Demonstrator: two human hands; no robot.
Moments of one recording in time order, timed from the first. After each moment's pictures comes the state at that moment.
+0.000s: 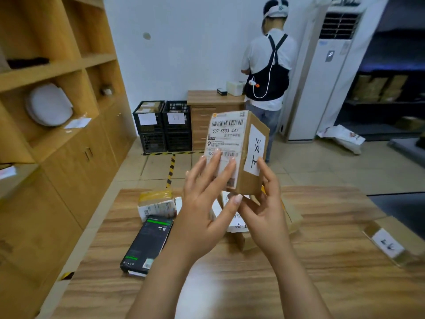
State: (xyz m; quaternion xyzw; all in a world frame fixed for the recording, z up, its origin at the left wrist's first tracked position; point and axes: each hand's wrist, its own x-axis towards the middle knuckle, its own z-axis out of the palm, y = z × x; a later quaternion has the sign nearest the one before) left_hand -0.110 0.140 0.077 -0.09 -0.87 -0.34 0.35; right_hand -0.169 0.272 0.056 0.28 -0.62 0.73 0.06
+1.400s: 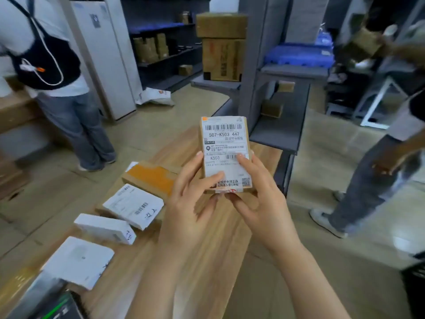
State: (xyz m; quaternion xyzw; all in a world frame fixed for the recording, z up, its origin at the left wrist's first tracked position) left_hand -0.144 0.182 0.031 -0.50 -0.67 -0.52 0.17; right_hand -0.036 0.315 0.039 -0.10 -0.85 0.38 0.35
